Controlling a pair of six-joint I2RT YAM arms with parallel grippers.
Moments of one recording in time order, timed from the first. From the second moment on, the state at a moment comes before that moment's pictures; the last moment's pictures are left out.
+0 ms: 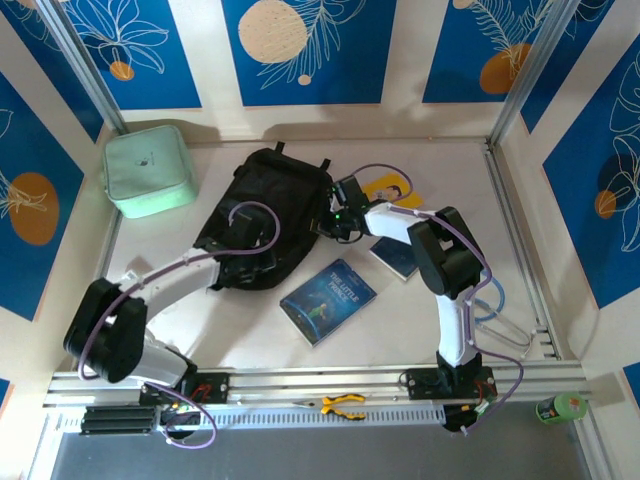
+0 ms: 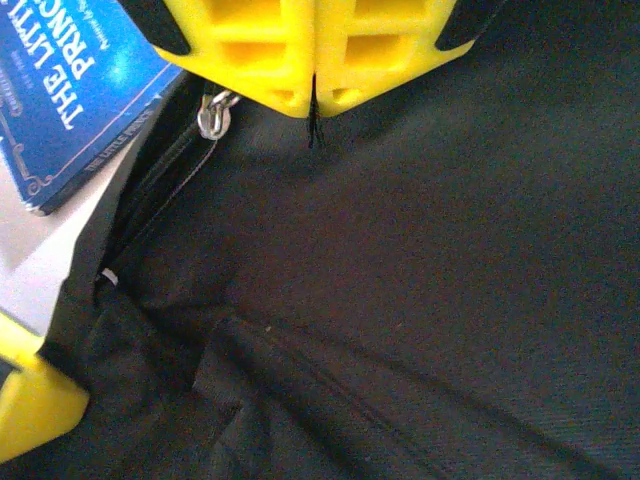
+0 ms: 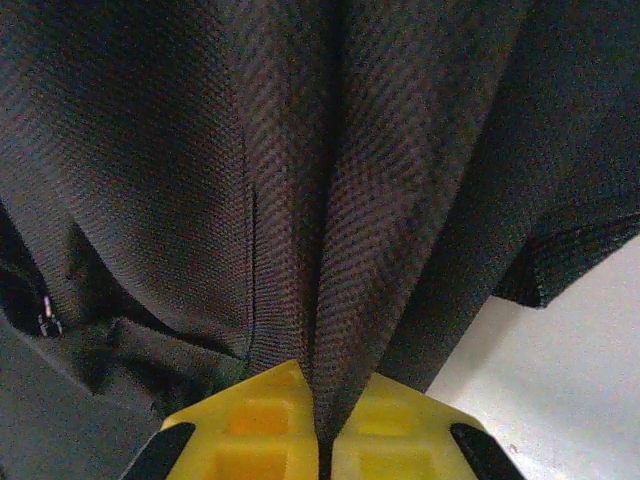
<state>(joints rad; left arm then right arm) -0.54 1.41 0.83 -0.41 0.02 -0.72 0.50 2.04 1.33 -0.19 -0.36 0.77</state>
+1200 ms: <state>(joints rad) -0.44 1.87 1.35 -0.65 0.10 -0.73 0.42 2.07 1.41 -0.14 -0.42 0.67</state>
